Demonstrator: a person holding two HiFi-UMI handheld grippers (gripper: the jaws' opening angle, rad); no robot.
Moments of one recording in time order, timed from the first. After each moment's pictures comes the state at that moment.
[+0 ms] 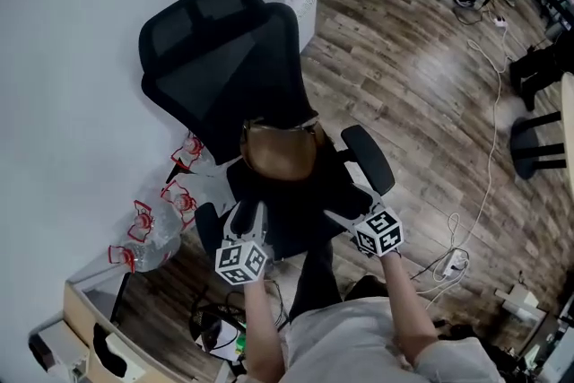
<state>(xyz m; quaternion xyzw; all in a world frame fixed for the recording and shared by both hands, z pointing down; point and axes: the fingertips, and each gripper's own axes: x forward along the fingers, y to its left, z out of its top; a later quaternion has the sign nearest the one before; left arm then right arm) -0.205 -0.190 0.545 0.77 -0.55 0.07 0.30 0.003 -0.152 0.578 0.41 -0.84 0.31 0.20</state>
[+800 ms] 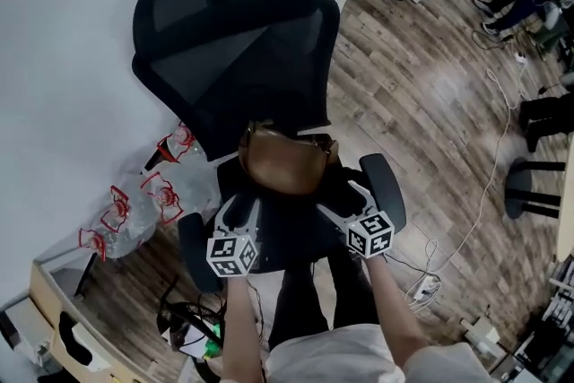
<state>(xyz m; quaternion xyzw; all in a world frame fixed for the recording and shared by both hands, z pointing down) -0.224 -0.258 0.659 0.76 -0.55 0.13 0.33 -0.015 -0.253 0.675 0.41 -0.82 0.34 0.20</state>
